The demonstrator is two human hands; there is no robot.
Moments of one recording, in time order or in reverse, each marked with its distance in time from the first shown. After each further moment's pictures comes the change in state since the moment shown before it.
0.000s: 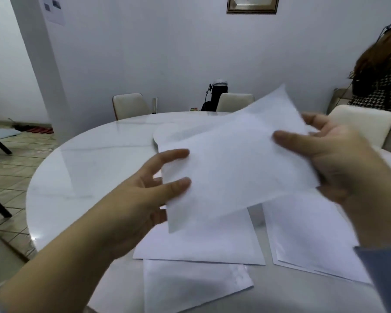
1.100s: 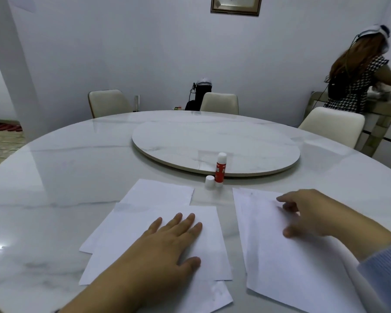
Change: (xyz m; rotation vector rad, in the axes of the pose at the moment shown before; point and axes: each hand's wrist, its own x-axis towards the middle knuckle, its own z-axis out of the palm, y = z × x) left_hand 0.041 -0.087 0.020 1.499 -0.324 0.070; right_hand 0.018 0.085 -0.094 -1.474 -0.306 0.463
